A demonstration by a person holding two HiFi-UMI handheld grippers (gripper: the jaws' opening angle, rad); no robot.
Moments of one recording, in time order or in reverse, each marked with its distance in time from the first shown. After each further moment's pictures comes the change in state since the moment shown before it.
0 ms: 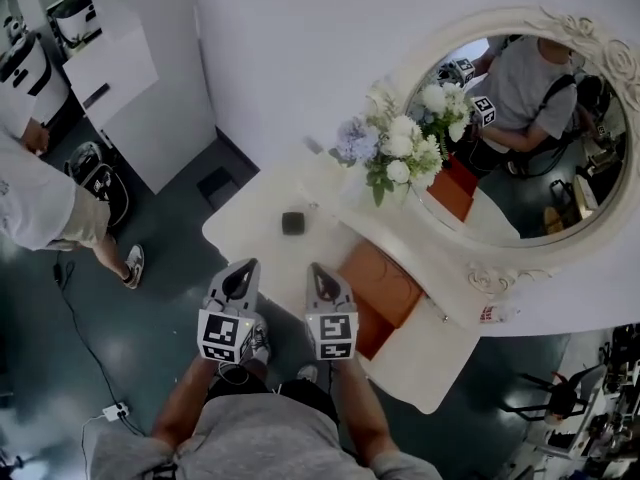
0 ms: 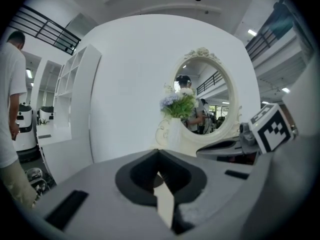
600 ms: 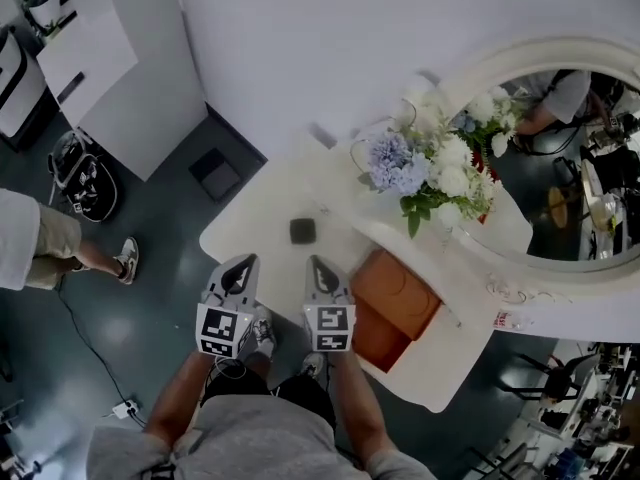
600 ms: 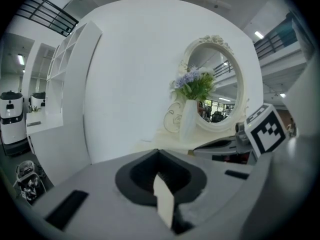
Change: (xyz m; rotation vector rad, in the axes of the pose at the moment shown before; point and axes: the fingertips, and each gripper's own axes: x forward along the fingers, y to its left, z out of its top) left arm 0.076 0.067 -0.054 -0.037 0.126 -0.084; right arm 0.107 -0.008 -0.040 0.067 0.132 -0.057
